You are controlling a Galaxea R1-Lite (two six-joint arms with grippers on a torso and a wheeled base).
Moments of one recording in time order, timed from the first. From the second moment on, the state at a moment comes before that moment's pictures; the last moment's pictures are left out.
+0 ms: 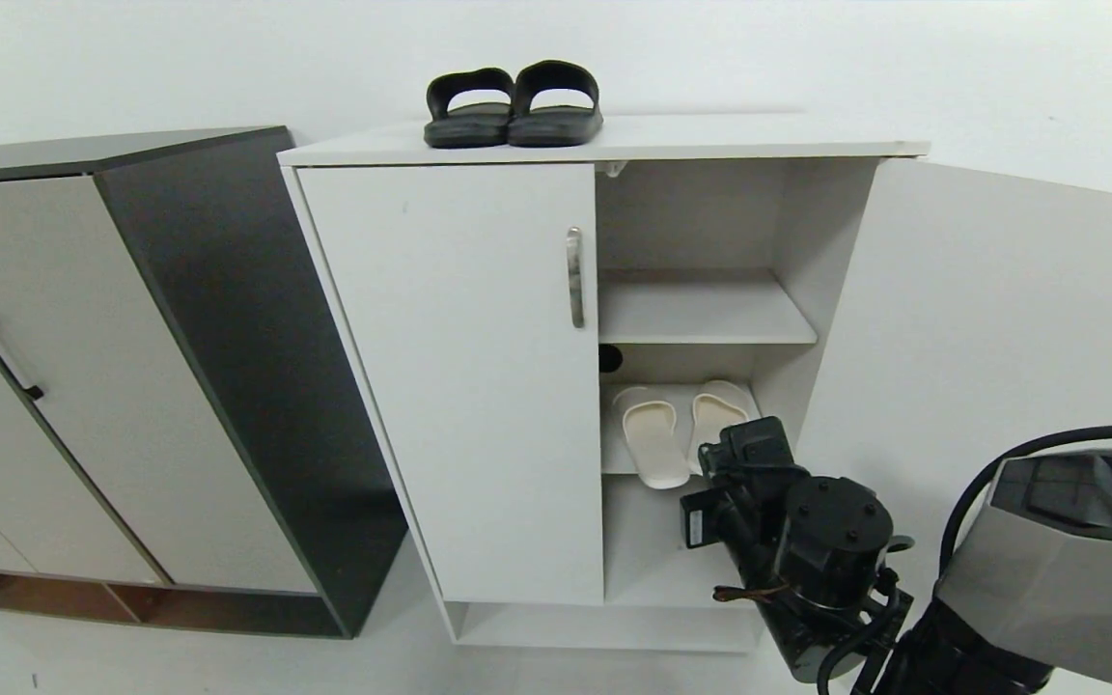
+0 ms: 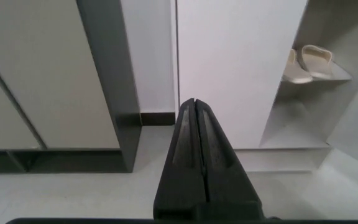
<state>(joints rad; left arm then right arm) 0.00 0.00 0.00 0.00 0.02 0.02 0.79 2.16 -0.63 -1.56 -0.59 -0.09</state>
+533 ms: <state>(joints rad) 0.00 0.00 0.00 0.00 0.02 0.02 0.77 2.14 -0.57 -1.53 -0.51 -0.09</state>
